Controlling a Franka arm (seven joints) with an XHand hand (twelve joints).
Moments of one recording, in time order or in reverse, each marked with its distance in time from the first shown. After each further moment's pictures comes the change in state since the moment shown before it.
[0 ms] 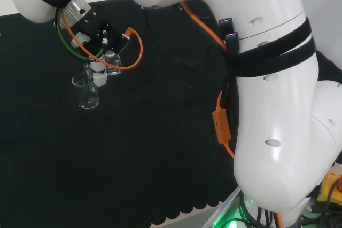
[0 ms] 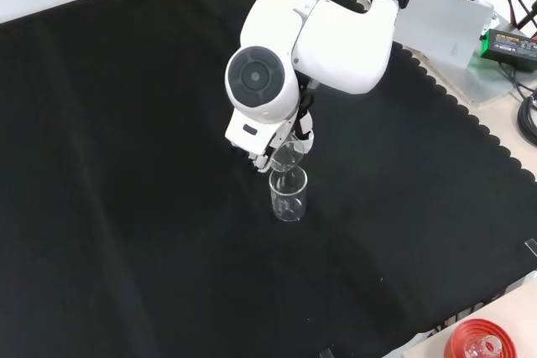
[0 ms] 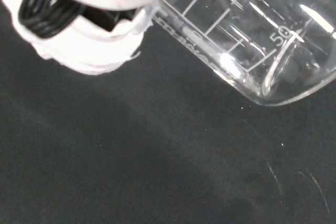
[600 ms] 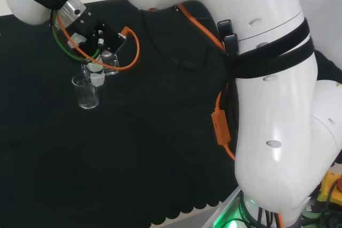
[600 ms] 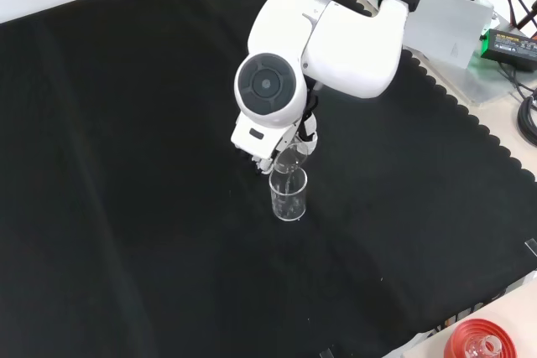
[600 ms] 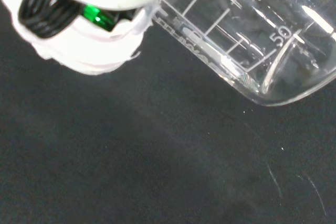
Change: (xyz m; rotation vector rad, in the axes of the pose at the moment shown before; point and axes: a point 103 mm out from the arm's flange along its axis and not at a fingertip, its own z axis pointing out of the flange) arm 0.008 0.000 -0.007 0.009 -0.029 -0.002
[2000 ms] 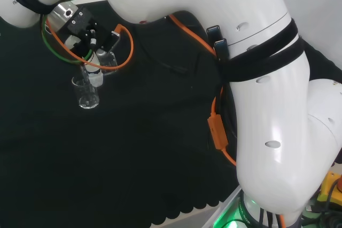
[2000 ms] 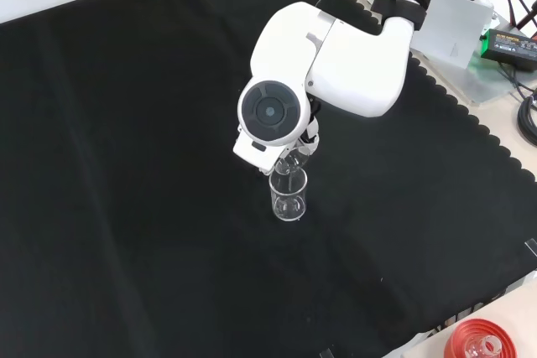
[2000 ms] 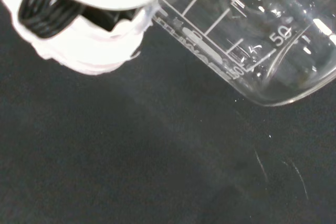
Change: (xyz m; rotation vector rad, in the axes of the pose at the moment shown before) arm 0.006 0.002 -0.007 0.080 -0.052 0.015
